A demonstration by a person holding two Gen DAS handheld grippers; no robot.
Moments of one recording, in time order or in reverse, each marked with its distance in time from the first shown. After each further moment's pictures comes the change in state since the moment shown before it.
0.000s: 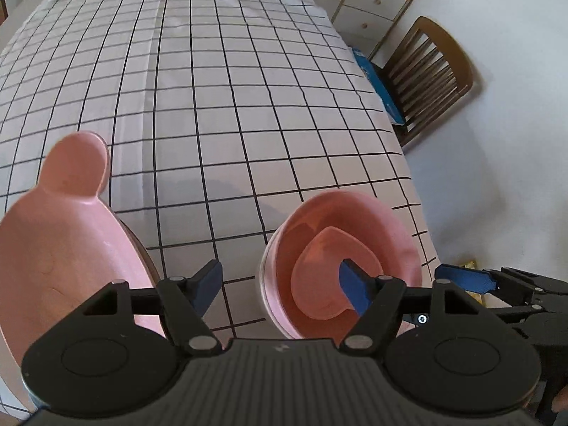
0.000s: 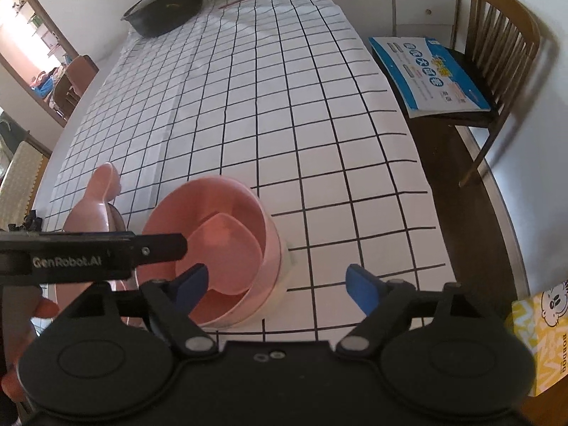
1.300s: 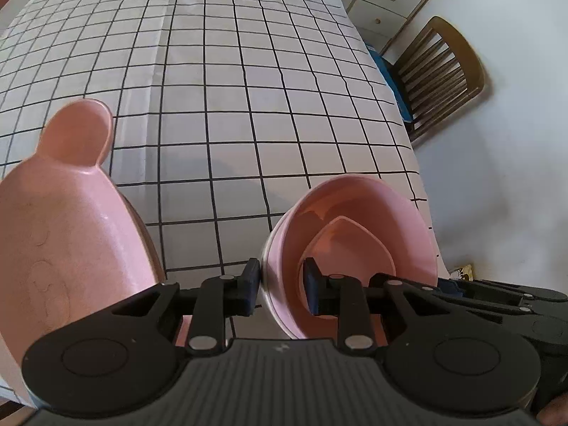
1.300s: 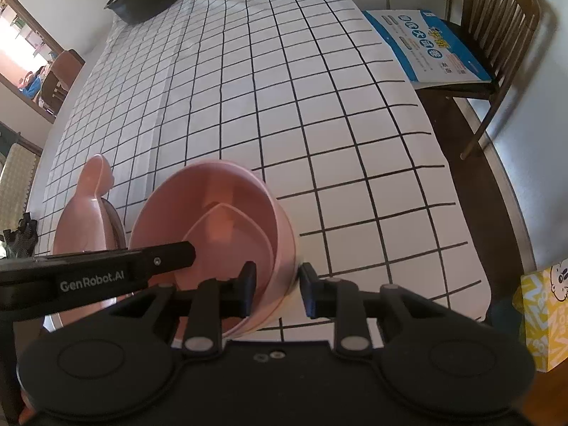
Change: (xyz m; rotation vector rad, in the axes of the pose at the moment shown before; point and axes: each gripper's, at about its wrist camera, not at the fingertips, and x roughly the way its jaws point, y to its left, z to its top) left arm 0.005 0.006 -0.006 -0.063 0.032 -0.001; right arm 0.016 0.013 0.005 0.056 0.068 -0.005
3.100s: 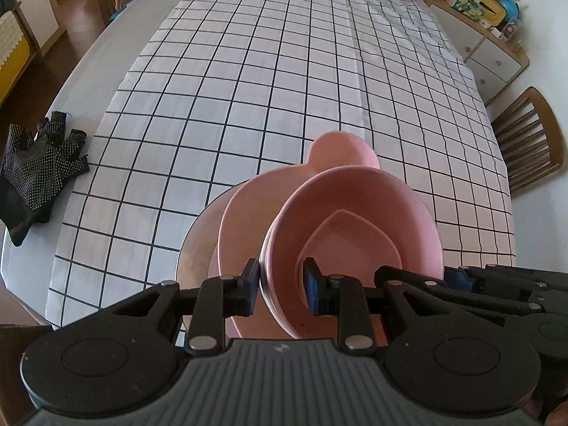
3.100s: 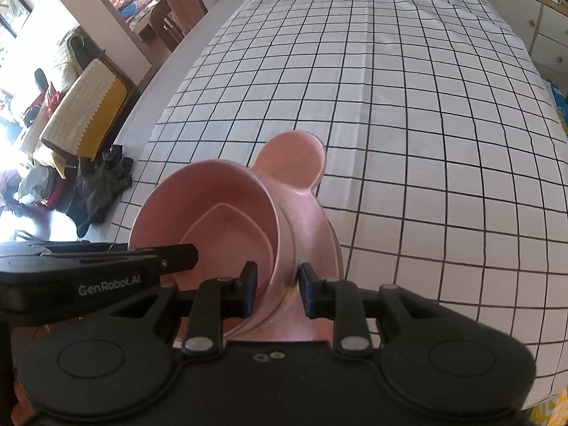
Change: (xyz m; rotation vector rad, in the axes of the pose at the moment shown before) left arm -0.091 0.147 -0.013 -0.227 -0.067 0.222; right arm 0.028 0.184 0.011 -0.335 0.071 0.148
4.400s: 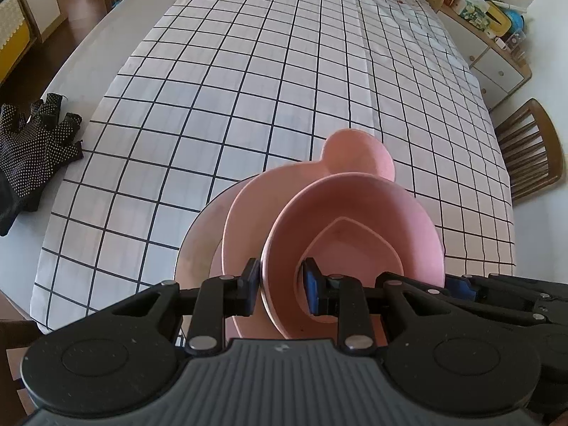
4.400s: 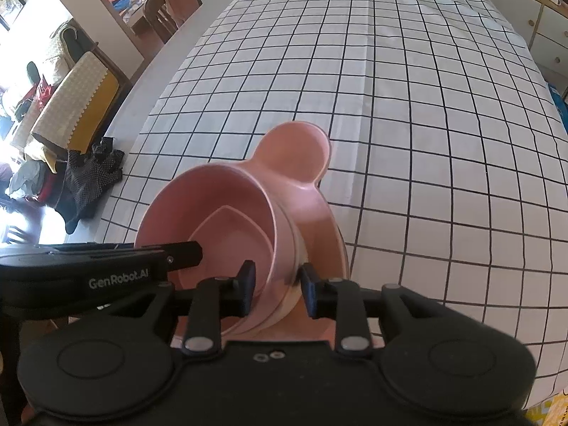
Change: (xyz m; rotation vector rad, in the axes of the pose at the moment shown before) left arm 0.014 0.011 -0.002 -0.044 0.002 -0.036; right arm 0.013 0.006 -0.001 -0.007 0.013 -0.030
